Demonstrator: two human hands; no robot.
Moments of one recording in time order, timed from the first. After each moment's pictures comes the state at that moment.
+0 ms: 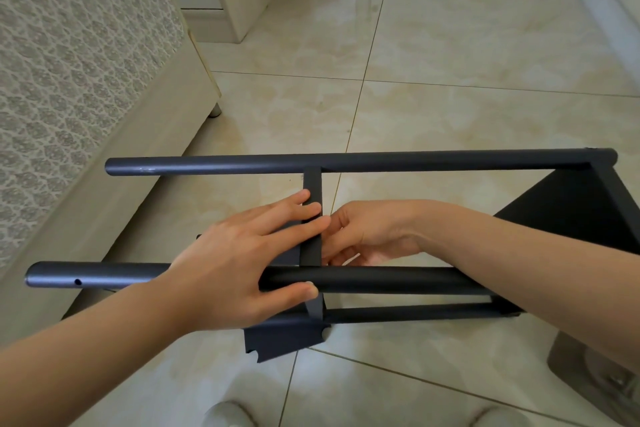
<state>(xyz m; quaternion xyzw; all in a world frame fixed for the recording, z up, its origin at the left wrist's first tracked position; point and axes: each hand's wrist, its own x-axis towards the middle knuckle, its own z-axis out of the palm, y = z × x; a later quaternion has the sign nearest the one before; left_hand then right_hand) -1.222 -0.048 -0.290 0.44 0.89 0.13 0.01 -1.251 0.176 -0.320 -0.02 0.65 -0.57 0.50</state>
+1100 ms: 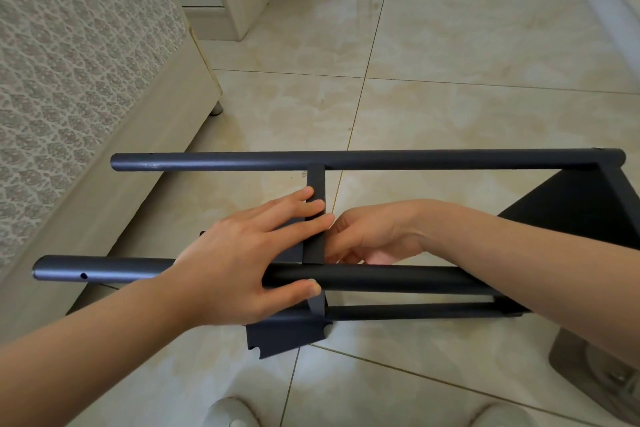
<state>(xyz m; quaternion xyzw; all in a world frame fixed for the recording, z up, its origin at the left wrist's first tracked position) -1.223 -0.048 -0.290 0.44 0.89 0.13 0.02 -1.248 0.175 -0.322 -0.02 0.64 -0.55 0.54</state>
